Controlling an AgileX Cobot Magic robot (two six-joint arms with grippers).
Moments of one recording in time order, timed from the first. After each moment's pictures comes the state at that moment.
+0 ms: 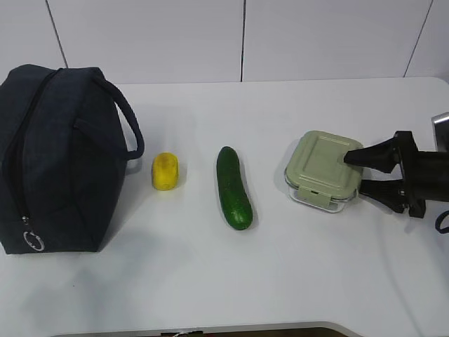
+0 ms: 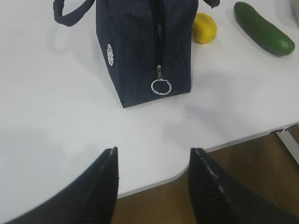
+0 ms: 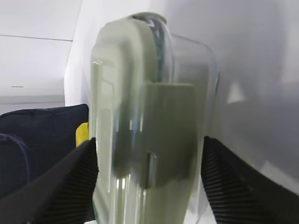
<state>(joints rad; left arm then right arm) 0.00 0.01 -0.50 -0.22 1.12 0.22 -0.29 2.03 -0.86 1.77 1.04 -1.32</state>
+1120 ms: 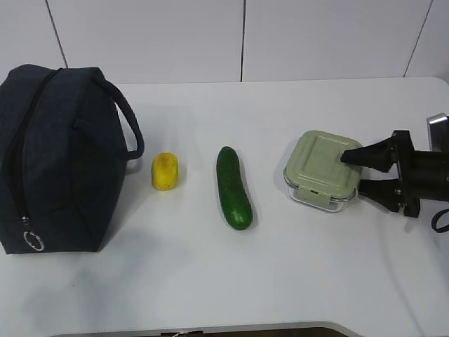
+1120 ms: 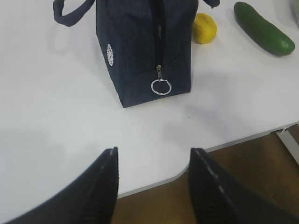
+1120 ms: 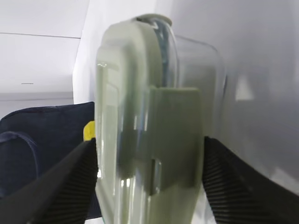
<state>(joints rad) 0.00 0.01 -0.50 -0.22 1.12 0.22 -0.29 2.07 -0.90 1.76 1.08 -1.30</state>
